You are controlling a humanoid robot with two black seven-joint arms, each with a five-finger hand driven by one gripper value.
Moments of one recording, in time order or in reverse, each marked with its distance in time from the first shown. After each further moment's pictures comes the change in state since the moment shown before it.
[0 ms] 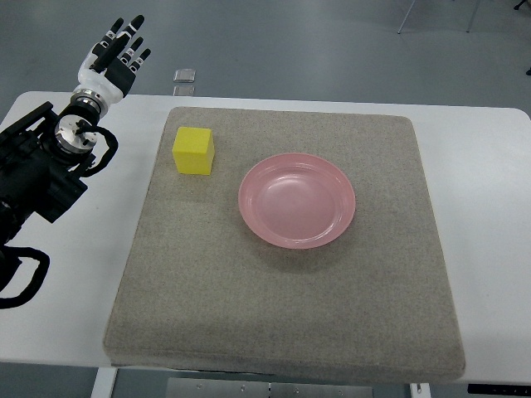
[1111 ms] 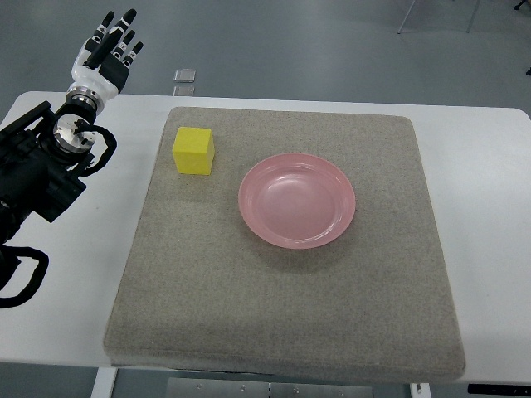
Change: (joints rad) left arm -0.001 0.001 -0.002 0.000 -0.004 0.000 -0.049; right arm 0.000 0.000 0.000 0.000 0.000 0.000 0.000
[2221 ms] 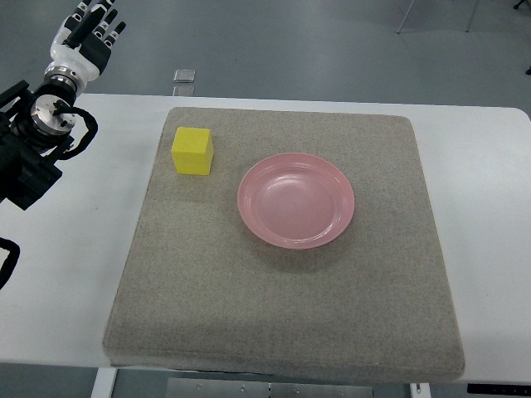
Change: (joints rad) left arm -0.016 0.115 0.018 -0.145 0.011 0.075 0.000; right arm 0.000 0.000 0.000 0.000 0.000 0.000 0.000
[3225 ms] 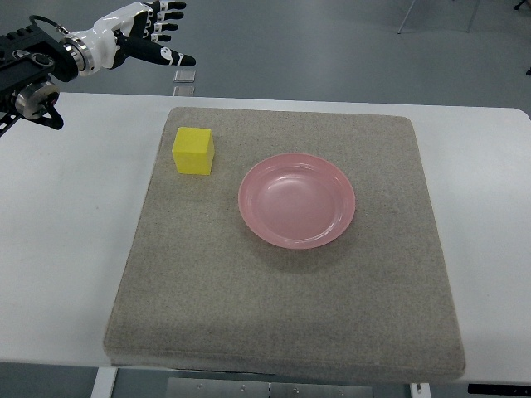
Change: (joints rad) left arm -0.241 0.217 0.618 -0.320 0.703 -0.053 0.011; right arm 0.000 0.000 0.000 0.000 0.000 0.000 0.000
